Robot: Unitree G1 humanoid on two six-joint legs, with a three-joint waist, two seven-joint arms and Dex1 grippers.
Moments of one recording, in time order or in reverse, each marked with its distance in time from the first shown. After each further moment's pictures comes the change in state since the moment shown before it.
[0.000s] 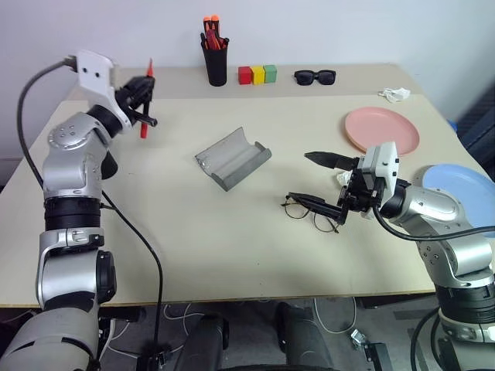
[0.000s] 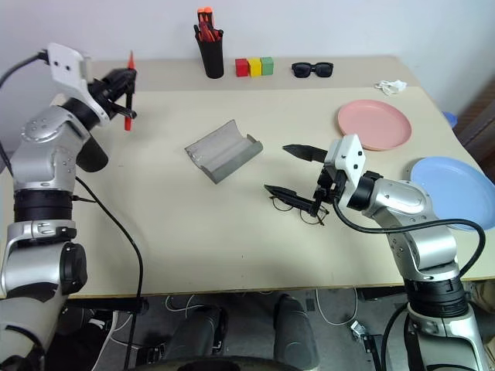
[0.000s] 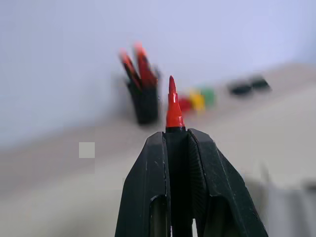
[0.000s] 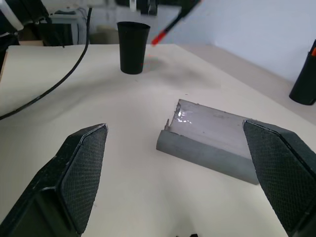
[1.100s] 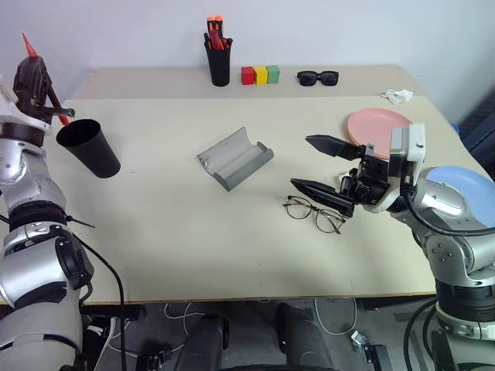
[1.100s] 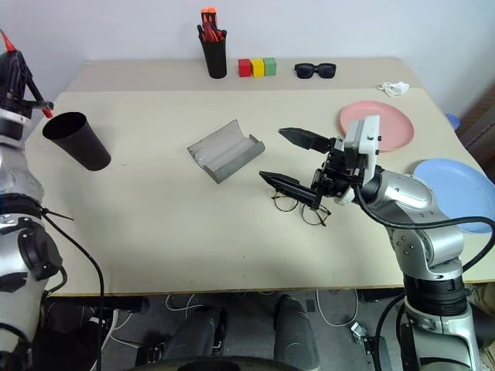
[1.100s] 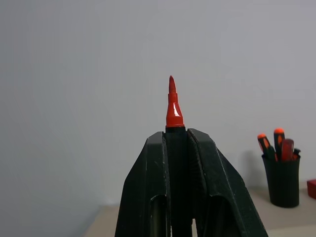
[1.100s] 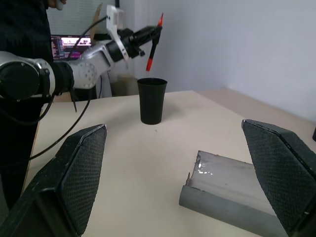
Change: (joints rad) left arm -0.058 0.116 0.250 0.669 -0.059 -0.816 -0.043; right arm -0.037 0.039 -0.065 -0.060 0.206 0.077 -0.022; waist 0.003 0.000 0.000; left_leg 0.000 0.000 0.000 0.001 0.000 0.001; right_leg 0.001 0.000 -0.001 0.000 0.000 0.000
